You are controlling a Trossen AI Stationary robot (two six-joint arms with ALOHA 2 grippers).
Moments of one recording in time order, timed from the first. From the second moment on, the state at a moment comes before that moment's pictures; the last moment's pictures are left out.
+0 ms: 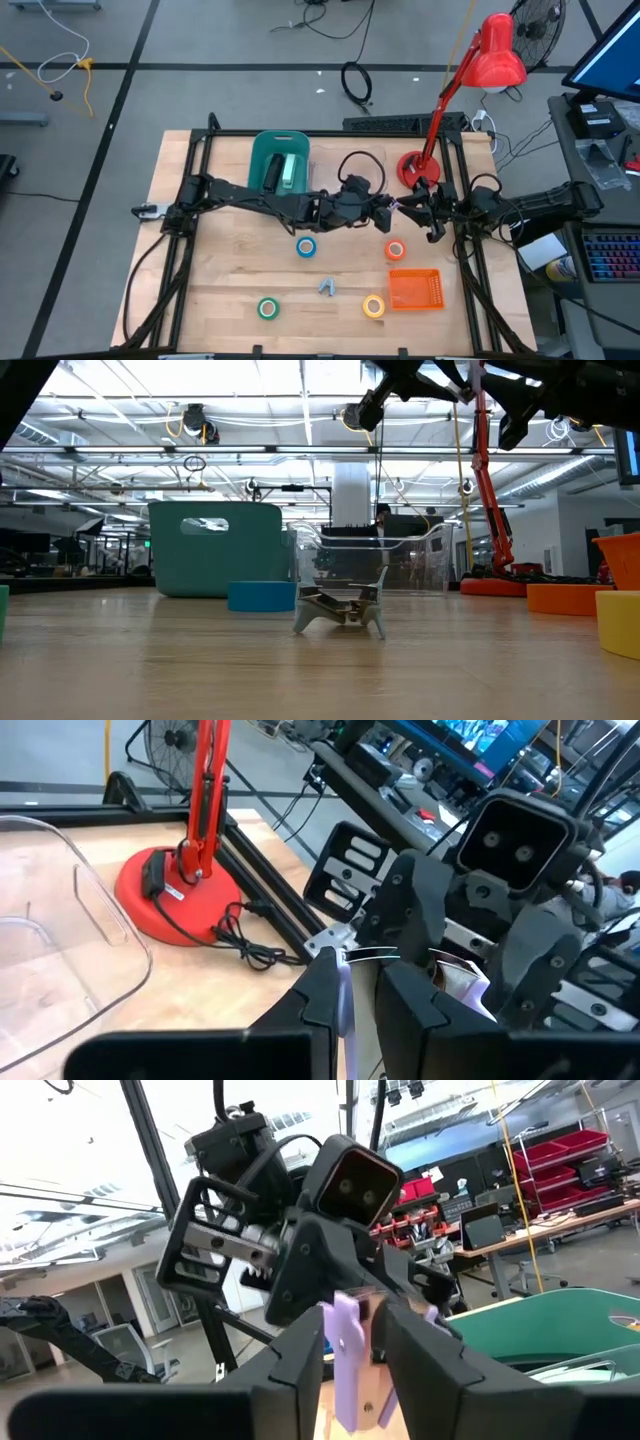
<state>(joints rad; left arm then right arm) -0.11 2.08 1.79 0.03 -0.52 -0.77 0.08 0.54 0.11 0.74 0.08 0.31</state>
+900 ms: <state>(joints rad) -0.11 2.08 1.79 0.06 -0.52 -0.76 0.08 0.54 0.11 0.74 0.08 0.30</state>
